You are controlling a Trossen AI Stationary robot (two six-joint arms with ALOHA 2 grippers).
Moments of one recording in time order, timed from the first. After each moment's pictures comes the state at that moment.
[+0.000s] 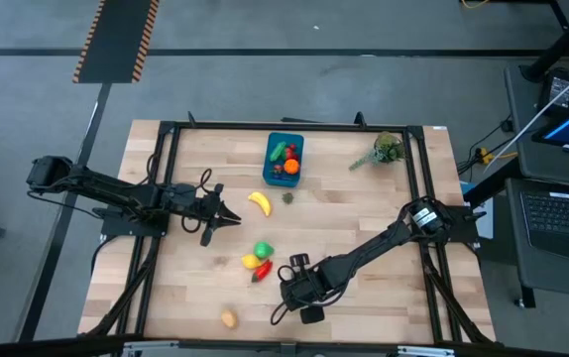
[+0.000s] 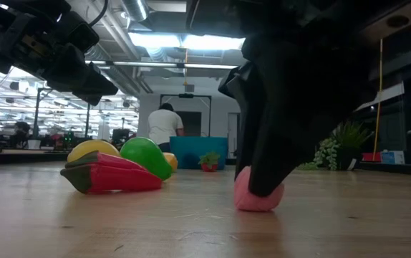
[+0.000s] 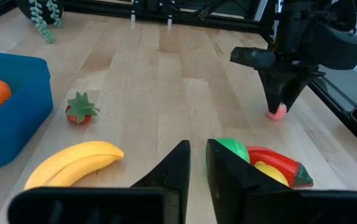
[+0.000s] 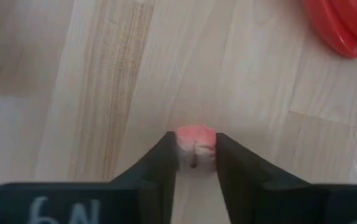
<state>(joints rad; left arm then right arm) -0.05 0.88 0.17 0.37 0.06 -0.13 0.51 2.17 1.59 -0.60 0.11 0.26</state>
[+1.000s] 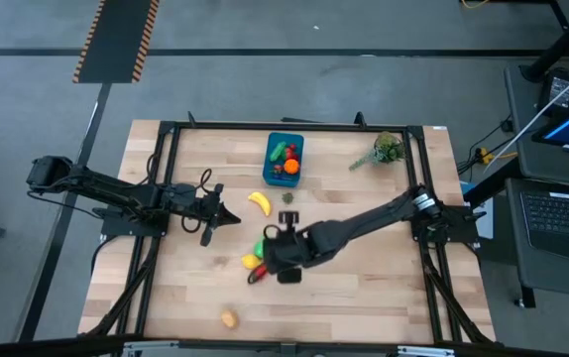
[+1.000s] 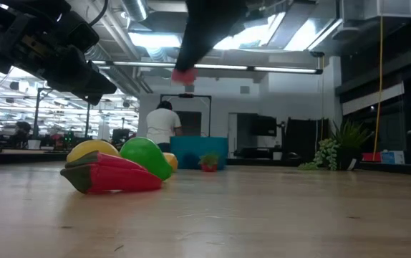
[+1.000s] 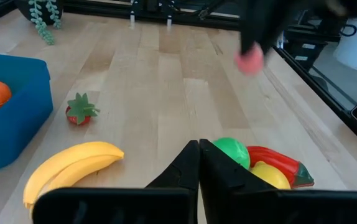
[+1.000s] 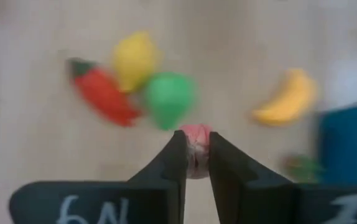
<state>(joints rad) -0.05 0.88 0.17 0.38 0.06 -0.12 0.36 2.13 1.91 -0.92 0.40 0.18</state>
